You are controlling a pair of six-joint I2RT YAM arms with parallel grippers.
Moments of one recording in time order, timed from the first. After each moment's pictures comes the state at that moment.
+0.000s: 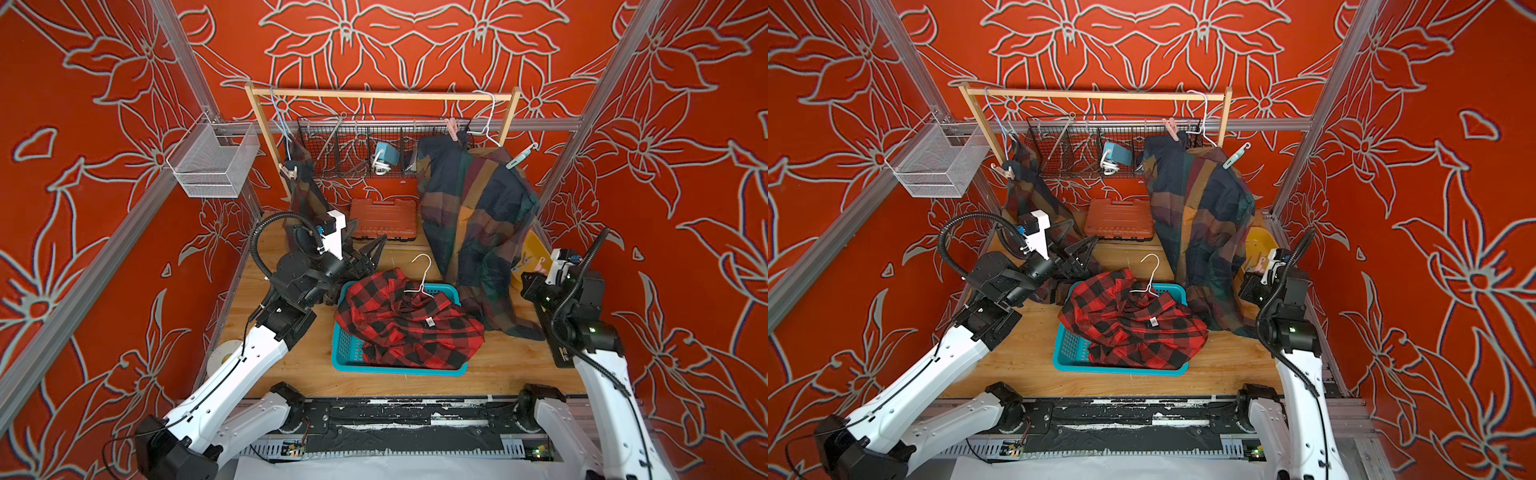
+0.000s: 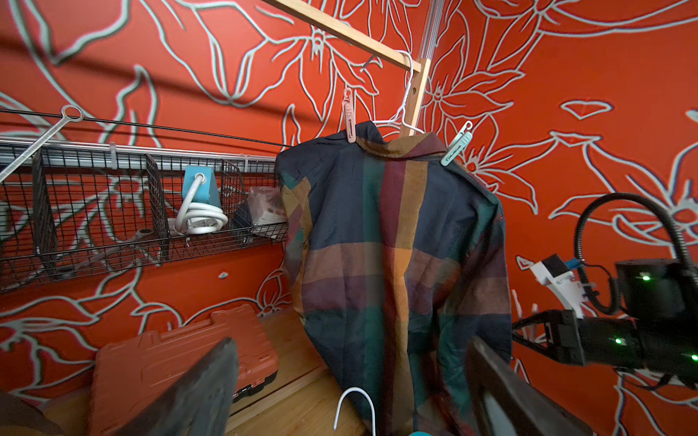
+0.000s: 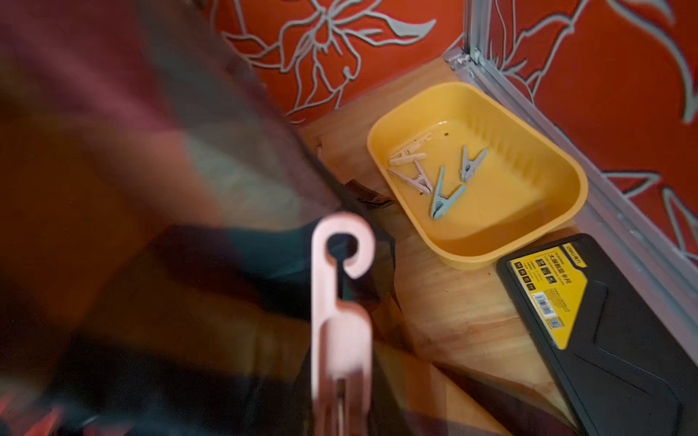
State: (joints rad) left arm -0.45 0.96 0.88 0.27 0.20 -0.19; right arm -0.13 0.82 0.75 -0.46 -0.22 0.35
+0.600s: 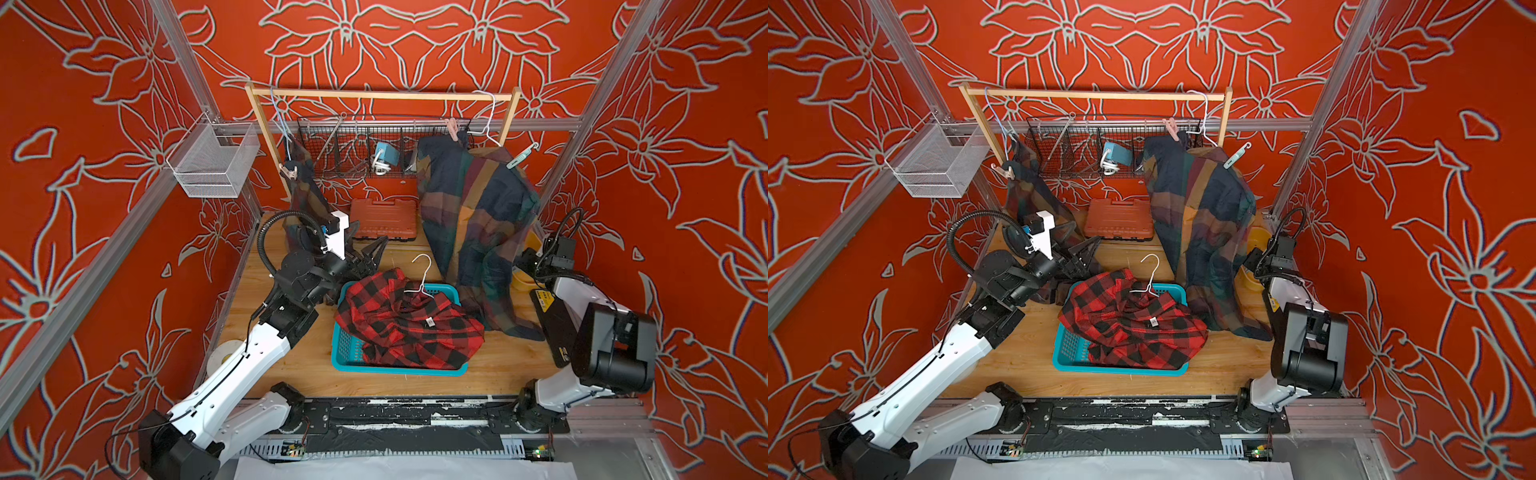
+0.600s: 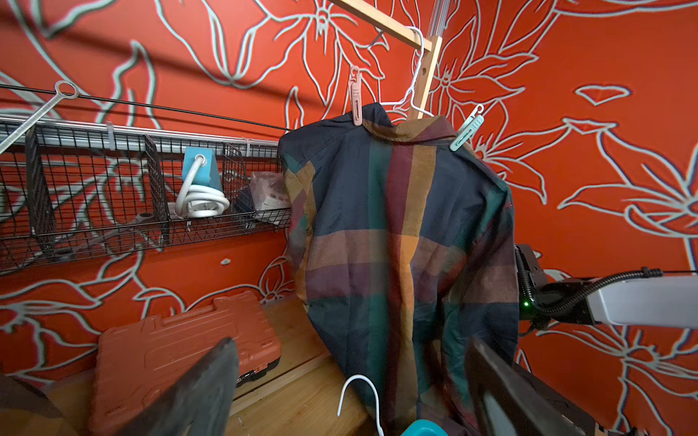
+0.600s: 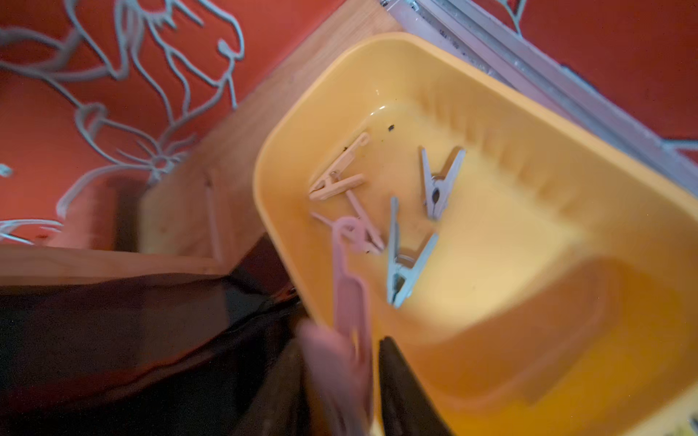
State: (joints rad) left arm -0.45 0.98 0.87 0.26 0.20 -0.19; right arm -0.23 1.57 0.95 -0.09 -0.20 0.44
